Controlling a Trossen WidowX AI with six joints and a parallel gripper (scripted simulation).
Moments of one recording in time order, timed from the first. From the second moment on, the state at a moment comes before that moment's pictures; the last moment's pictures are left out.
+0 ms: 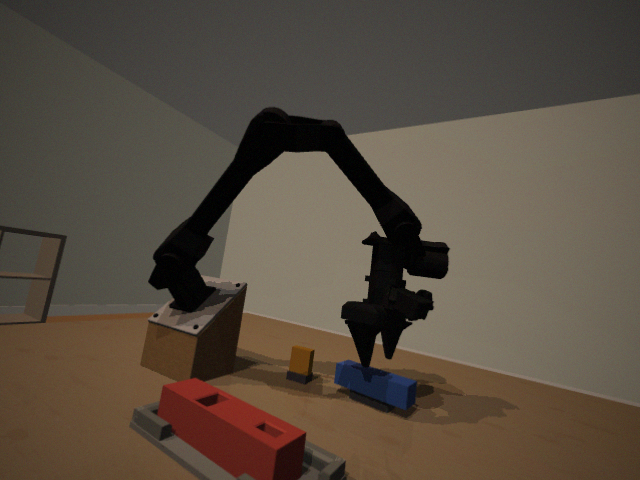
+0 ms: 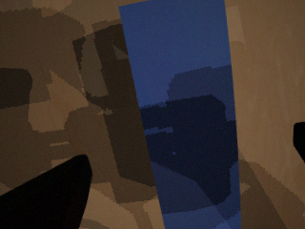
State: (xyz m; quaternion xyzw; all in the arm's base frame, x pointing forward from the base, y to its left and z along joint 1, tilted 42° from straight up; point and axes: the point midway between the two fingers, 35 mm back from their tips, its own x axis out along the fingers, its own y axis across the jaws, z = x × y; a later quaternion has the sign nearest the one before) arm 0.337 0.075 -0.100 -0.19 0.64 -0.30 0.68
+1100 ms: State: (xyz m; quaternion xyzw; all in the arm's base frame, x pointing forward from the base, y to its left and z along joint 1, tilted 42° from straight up) arm 0.335 0.046 -0.131 -0.20 0.64 -0.30 0.68
